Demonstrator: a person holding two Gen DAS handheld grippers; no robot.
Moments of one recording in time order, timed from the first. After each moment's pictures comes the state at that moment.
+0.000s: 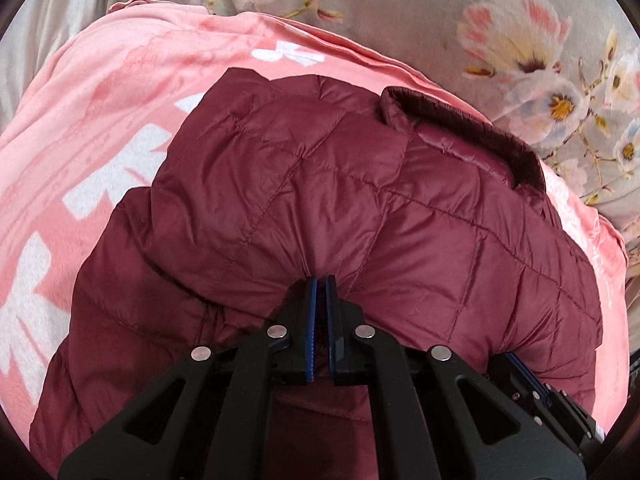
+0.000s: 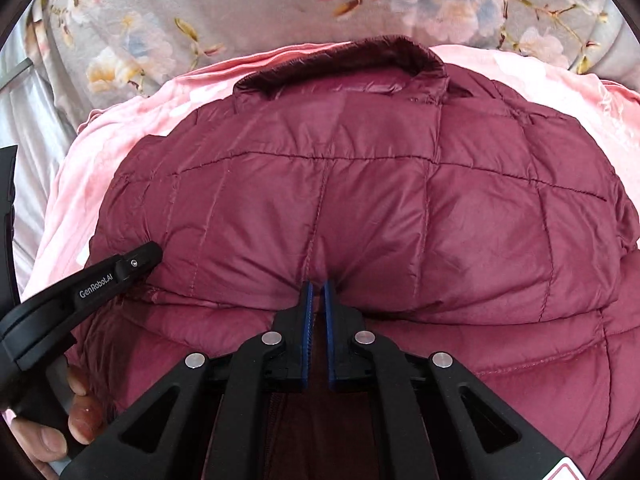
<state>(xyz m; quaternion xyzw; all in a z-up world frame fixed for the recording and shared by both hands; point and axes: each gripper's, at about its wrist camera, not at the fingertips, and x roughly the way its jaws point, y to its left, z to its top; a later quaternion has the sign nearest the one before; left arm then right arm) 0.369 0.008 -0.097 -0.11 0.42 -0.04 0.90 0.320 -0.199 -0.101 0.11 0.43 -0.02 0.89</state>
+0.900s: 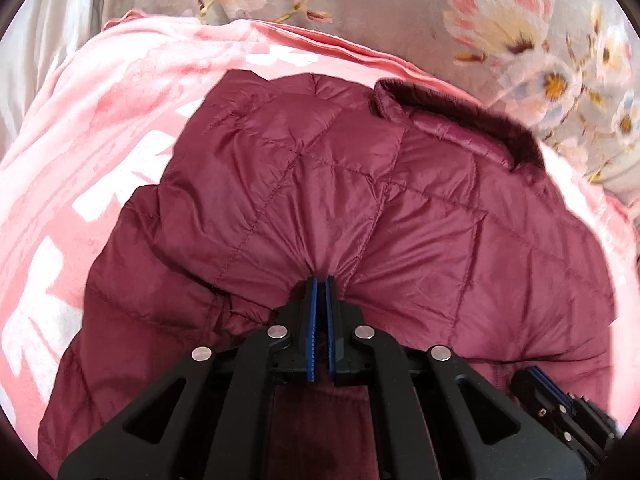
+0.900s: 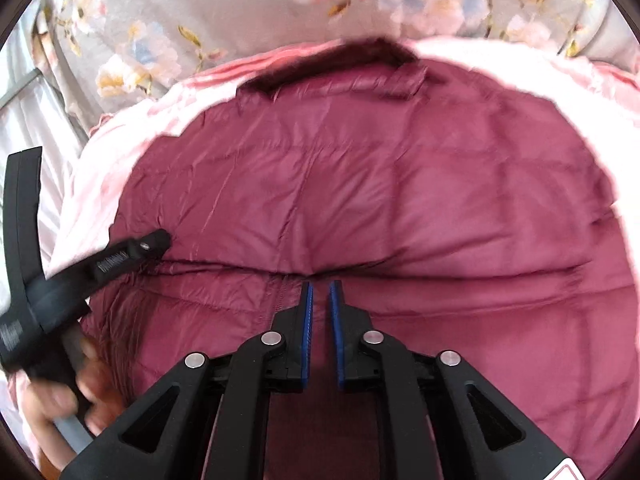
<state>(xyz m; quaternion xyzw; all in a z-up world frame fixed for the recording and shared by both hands) 0.359 0.007 -0.093 -0.08 0.42 -0.04 0.90 0.284 -0.220 -0.082 0.13 0.43 -0.01 0.89</state>
